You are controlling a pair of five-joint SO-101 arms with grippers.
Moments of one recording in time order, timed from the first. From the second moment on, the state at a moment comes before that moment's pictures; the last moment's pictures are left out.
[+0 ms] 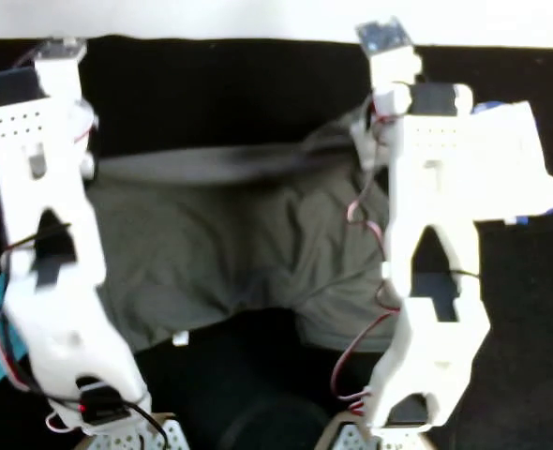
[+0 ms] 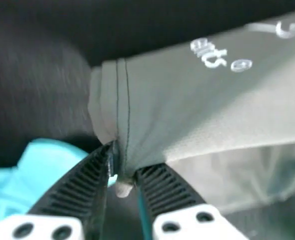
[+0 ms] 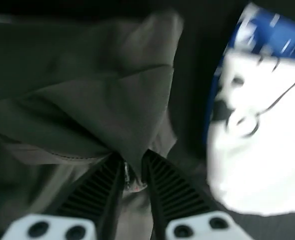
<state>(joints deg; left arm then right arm) -21.4 24.7 -38.4 101.5 -34.3 -6.0 19.8 -35.4 91.3 18.2</state>
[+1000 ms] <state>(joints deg) -21.5 -22.4 44.7 77.3 -41.0 -0.1 -29.0 34.4 78.5 23.6</state>
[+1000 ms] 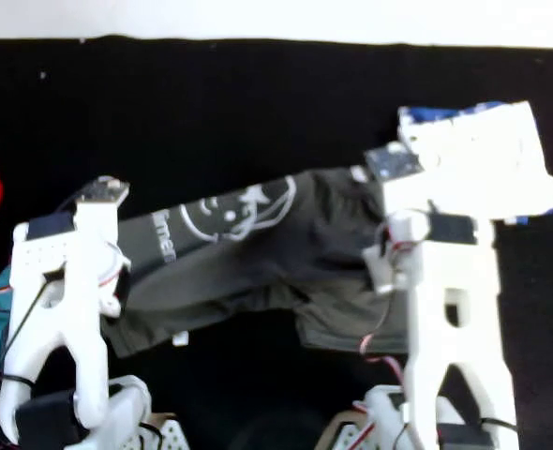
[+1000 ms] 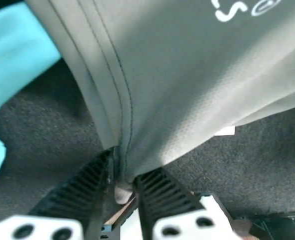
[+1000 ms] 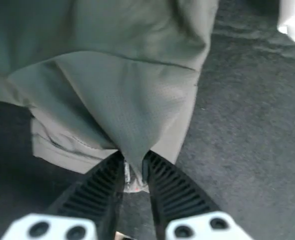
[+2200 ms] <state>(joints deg) -12.5 12.4 10.2 73.6 -31.9 -11.3 3.3 13.0 56.0 17.4</state>
